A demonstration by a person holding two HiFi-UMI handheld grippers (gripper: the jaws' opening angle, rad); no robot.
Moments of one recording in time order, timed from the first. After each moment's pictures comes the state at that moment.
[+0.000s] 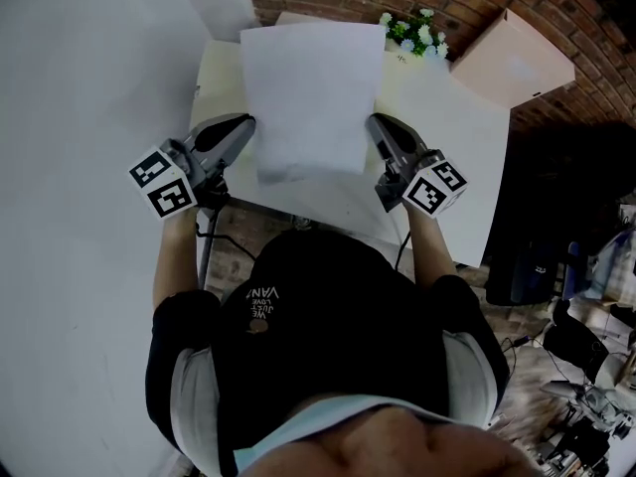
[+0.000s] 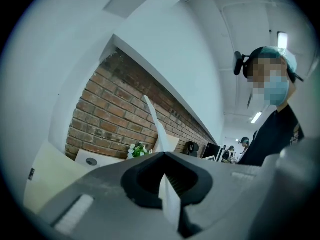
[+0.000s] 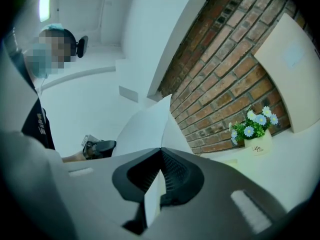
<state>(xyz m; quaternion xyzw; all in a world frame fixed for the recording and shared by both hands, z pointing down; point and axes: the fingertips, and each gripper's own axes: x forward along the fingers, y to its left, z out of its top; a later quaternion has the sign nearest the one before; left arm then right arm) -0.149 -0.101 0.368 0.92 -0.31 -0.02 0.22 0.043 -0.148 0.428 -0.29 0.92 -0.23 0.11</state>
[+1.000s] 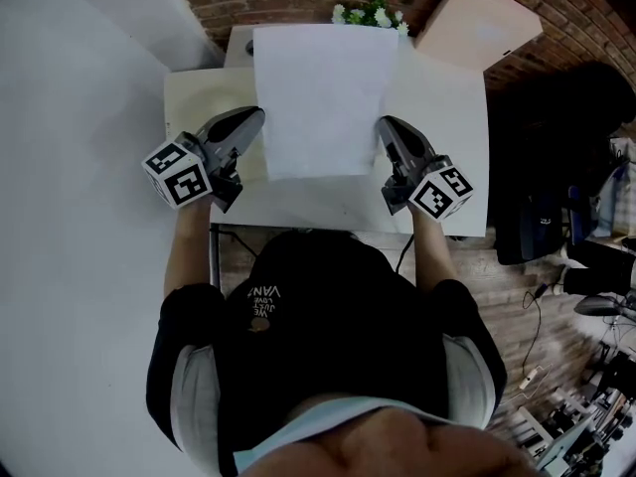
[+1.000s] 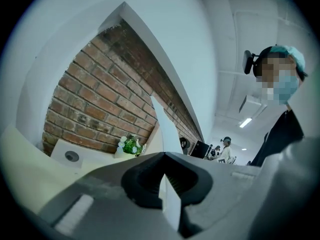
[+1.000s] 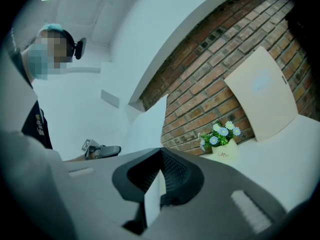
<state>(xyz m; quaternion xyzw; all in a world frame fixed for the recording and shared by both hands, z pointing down) -0.098 -0.169 0.407 0.94 -0.23 -0.01 0.26 0.111 -0.145 0.438 -0.42 0.87 -0.22 0.12</state>
